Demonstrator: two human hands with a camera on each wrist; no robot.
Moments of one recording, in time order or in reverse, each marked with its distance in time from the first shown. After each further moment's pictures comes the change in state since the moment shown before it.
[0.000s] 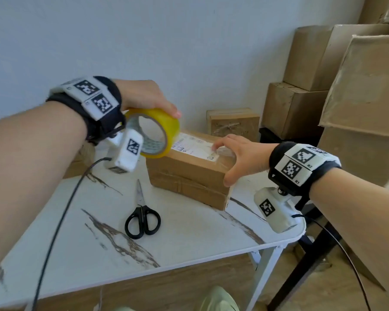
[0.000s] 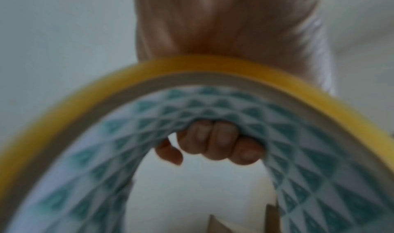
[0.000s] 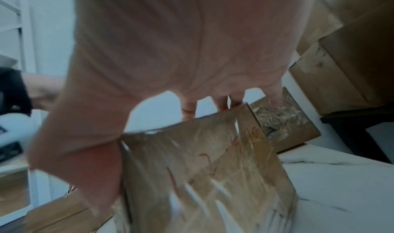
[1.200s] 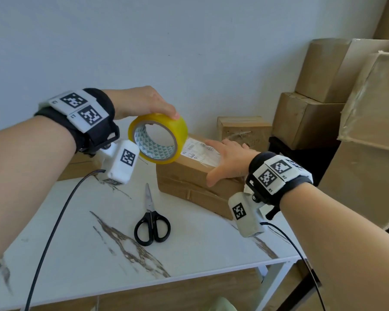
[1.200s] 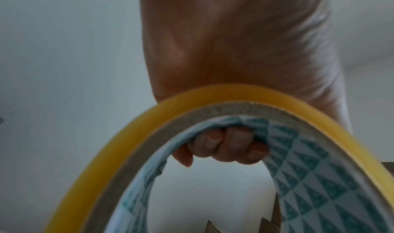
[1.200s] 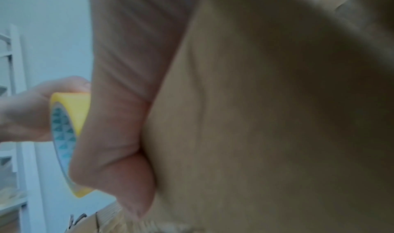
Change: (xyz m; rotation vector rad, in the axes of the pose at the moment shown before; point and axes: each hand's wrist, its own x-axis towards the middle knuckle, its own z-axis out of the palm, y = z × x) left_hand -0.009 -0.042 -0.008 -0.193 0.051 0.092; right_hand 0.036 -0.036 0.010 -0.104 0.091 0.042
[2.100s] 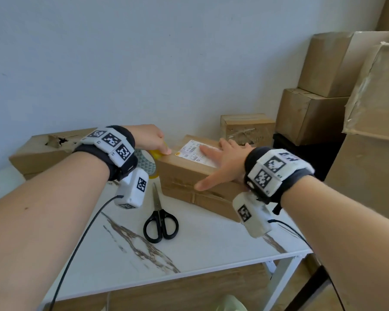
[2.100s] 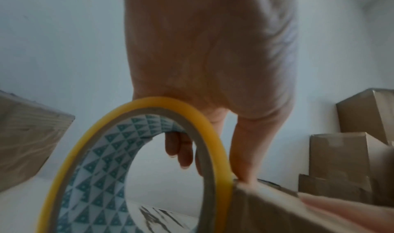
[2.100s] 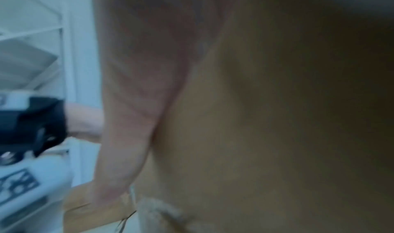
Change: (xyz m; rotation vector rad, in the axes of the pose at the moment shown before) left_hand 0.009 -0.045 0.045 0.311 -0.138 -0.273; right_hand -0.005 -0.022 0.004 -0.196 -0.111 -0.013
